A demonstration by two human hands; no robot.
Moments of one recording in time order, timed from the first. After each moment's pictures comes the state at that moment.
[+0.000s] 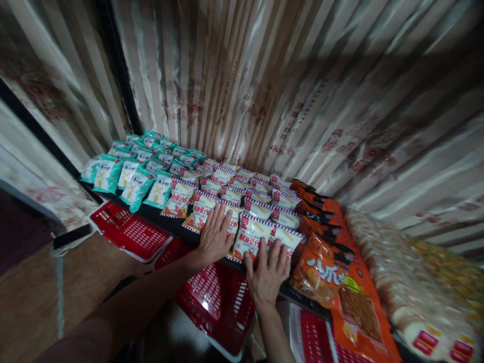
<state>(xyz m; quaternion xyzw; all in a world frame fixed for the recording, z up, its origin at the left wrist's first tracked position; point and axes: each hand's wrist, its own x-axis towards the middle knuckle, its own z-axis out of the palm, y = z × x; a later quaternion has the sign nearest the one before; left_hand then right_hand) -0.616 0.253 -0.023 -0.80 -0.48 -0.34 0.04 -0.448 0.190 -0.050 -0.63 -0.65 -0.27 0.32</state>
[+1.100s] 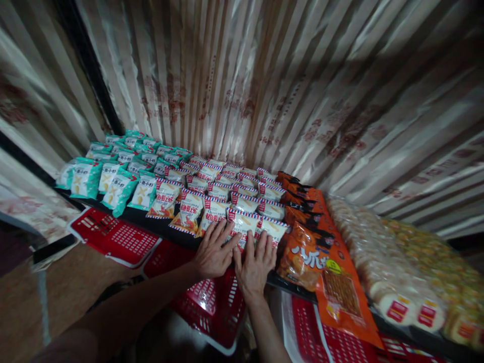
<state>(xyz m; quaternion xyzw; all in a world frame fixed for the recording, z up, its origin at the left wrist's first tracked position) -0.597 0.220 -0.030 -0.87 -0.36 -0.34 0.06 -0.450 0.187 -0.046 -0.65 -0.65 -0.25 0.30</state>
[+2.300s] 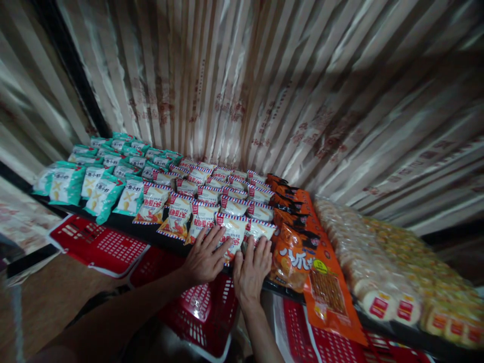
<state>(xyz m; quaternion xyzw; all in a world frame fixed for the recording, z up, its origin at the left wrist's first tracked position) -0.593 0.222 -0.031 -0.88 -0.34 -0.32 0.08 -0.436 0.183 -0.042 -0.69 -0.62 -0.20 0.31</state>
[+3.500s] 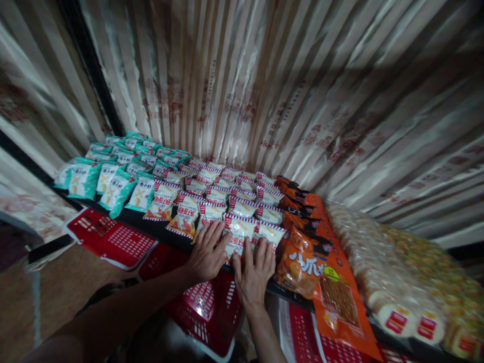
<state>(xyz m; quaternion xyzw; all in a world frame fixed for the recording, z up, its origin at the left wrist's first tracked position) -0.603 0.222 -0.030 -0.85 -0.39 -0.34 0.07 -0.443 0.181 -0.039 -0.64 -0.67 -0.24 0.30</state>
